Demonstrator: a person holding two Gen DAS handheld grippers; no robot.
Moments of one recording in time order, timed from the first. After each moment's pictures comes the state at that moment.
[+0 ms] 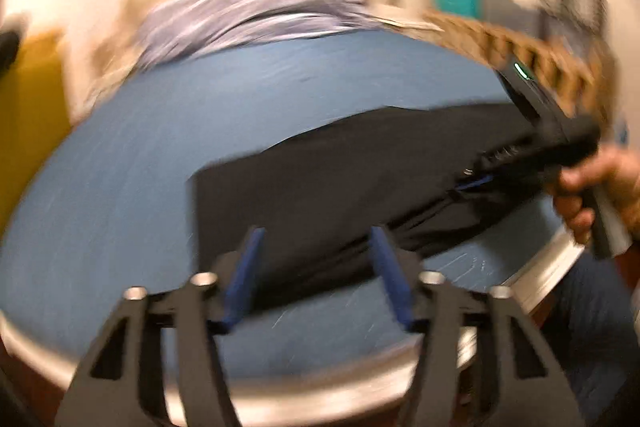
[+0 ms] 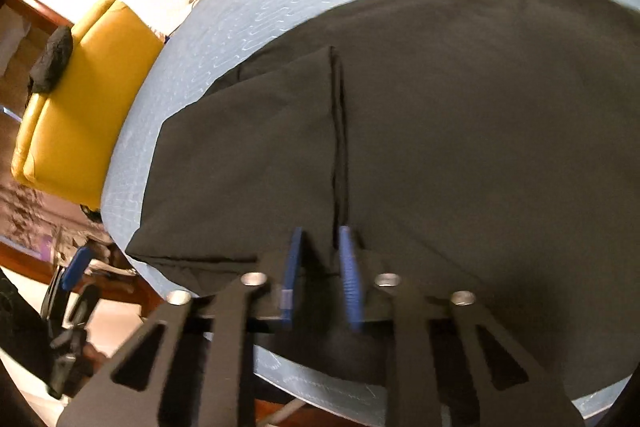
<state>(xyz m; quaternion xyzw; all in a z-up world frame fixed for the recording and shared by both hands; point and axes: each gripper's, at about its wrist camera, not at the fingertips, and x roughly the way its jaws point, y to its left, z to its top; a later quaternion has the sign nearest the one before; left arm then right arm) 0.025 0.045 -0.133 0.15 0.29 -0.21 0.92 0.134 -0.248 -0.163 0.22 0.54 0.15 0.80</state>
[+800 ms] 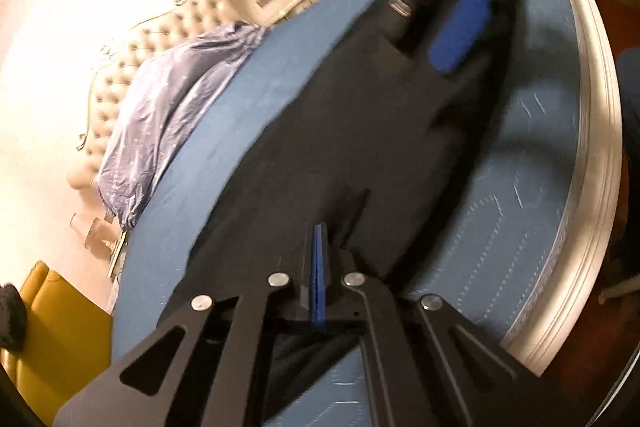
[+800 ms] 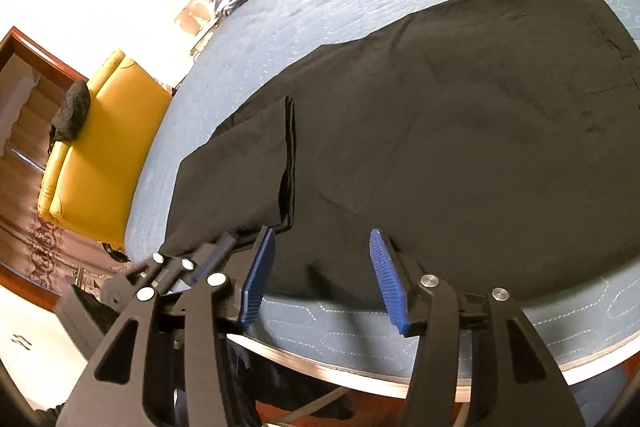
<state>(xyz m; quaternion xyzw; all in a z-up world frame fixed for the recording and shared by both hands) 0.012 -0.115 -0.222 0.45 0.19 -0.23 0.84 0.075 -0.316 -0.131 0.28 0.48 0.14 0.82</state>
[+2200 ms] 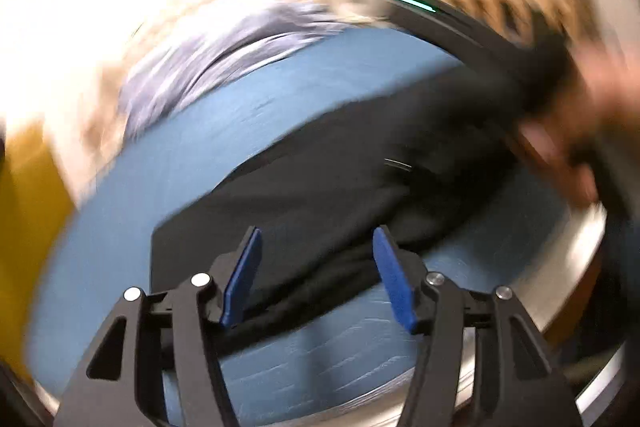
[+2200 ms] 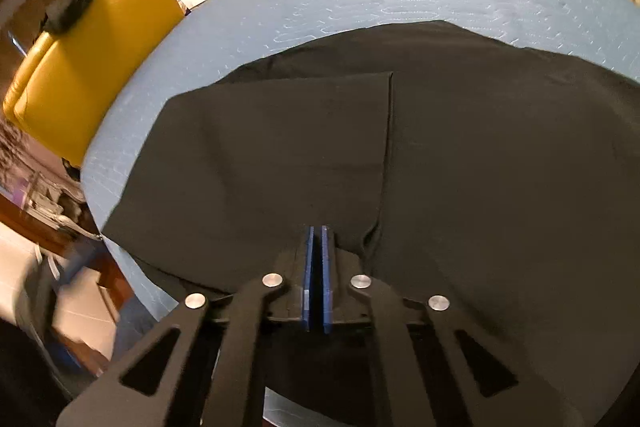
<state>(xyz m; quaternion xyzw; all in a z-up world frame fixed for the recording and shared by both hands) 0.024 0.016 -0.165 0.16 0.26 -0.17 0.94 0.151 -0.200 -0.154 0.08 0.50 0.18 0.84</state>
